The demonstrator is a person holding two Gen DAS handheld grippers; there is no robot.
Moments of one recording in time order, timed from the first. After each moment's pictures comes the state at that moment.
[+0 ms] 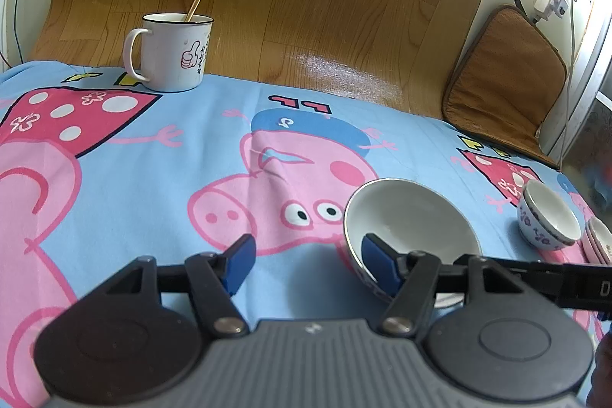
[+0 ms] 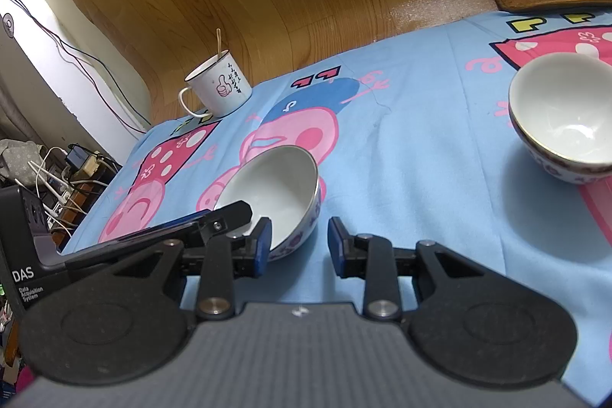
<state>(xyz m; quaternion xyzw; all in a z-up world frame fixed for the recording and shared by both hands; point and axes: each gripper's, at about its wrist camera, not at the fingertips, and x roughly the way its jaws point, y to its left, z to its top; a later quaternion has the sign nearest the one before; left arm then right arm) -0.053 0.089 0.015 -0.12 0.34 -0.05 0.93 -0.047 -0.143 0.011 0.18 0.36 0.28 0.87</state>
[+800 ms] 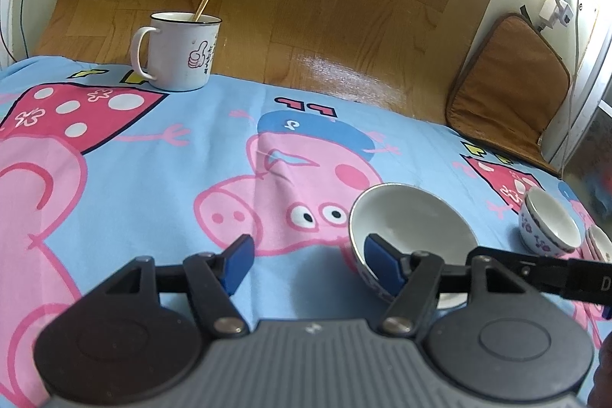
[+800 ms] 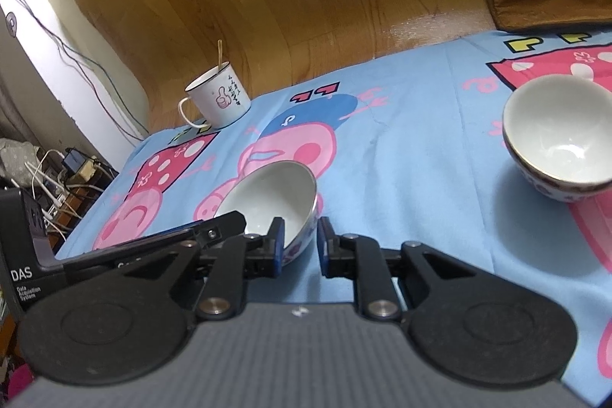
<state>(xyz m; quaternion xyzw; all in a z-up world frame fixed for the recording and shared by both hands) -0.054 0.092 0.016 -0.13 0.34 -0.05 0.93 -0.050 -0.142 0.016 0.17 0.33 0.27 0.89</state>
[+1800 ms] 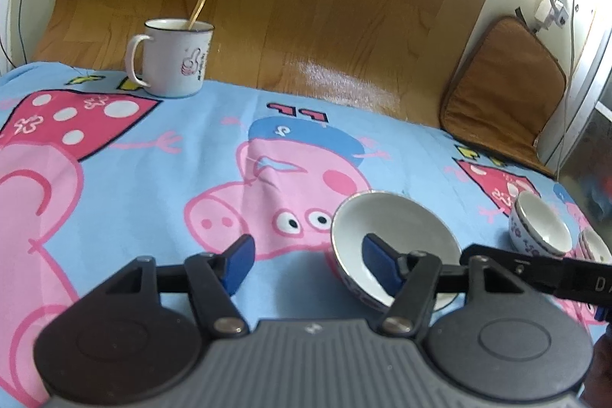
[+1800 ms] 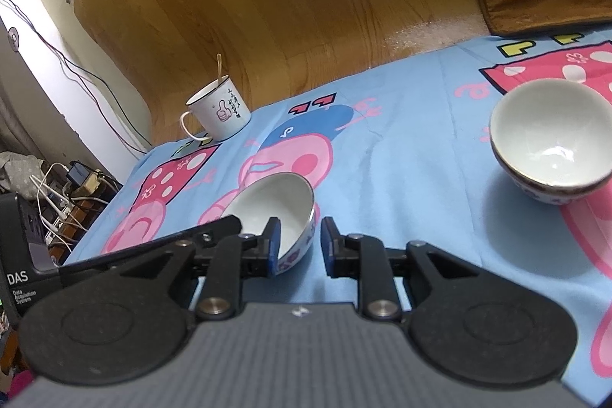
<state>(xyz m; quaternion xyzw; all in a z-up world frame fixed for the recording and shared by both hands) -0.054 0.084 0.024 -0.13 0.34 -0.05 0.93 -0.052 -0.148 0.022 0.19 0.32 0.26 0.89</state>
